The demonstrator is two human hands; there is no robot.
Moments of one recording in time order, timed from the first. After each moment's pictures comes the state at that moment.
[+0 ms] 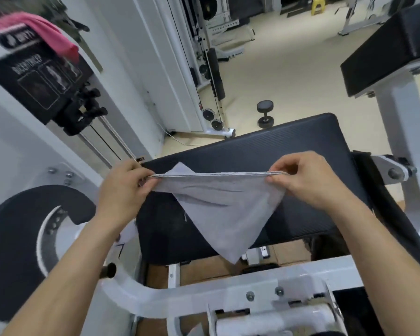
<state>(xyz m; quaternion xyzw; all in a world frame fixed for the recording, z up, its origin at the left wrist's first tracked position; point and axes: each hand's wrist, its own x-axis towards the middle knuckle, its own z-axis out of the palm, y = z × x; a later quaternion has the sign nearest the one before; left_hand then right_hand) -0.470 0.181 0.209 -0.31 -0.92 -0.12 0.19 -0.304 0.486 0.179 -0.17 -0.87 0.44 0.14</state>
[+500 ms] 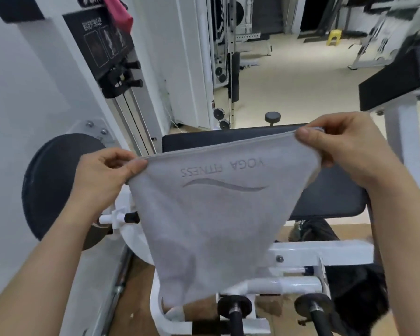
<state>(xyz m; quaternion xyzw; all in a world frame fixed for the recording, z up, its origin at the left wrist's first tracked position) -0.371 0.053 0.246 -0.13 -0.84 -0.52 0.10 -0.252 0.413 0.262 -0.07 -0.80 0.56 0.23</state>
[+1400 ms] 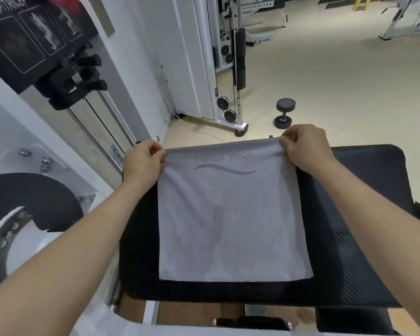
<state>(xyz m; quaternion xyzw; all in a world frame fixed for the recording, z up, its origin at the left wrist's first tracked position) -0.624 0.240 0.142 -0.06 -0.92 -0.38 0.09 -0.525 0.559 0.132 -0.20 -0.91 0.32 0.17</state>
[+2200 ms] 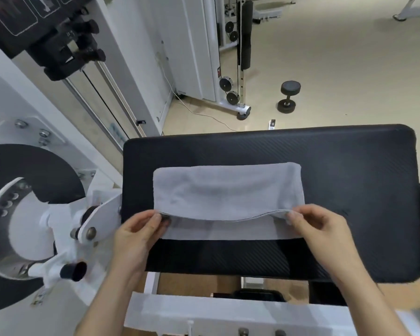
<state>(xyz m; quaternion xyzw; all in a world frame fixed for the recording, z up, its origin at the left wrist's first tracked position) -0.460 0.173 0.065 0.16 -0.69 -0.70 -0.07 -0.352 0.476 0.079 -0.26 -0.78 0.56 0.09</state>
